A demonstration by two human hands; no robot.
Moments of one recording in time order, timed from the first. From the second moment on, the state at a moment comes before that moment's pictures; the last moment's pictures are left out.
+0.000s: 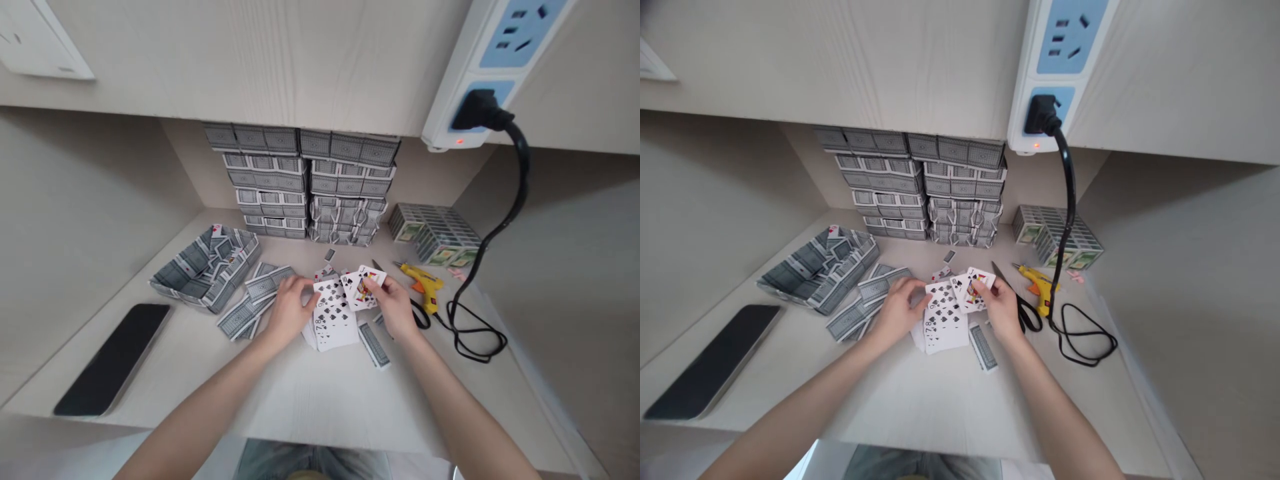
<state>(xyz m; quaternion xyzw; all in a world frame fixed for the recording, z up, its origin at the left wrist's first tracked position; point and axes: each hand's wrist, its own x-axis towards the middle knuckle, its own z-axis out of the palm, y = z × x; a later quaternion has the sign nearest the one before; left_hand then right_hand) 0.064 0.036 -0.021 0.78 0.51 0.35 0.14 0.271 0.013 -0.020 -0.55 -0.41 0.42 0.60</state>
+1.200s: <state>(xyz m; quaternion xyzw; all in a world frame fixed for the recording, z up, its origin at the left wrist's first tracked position) 0.067 0.035 -0.012 0.65 0.48 0.36 0.46 0.241 0.003 -0.025 -0.48 -0.42 0.55 0.55</state>
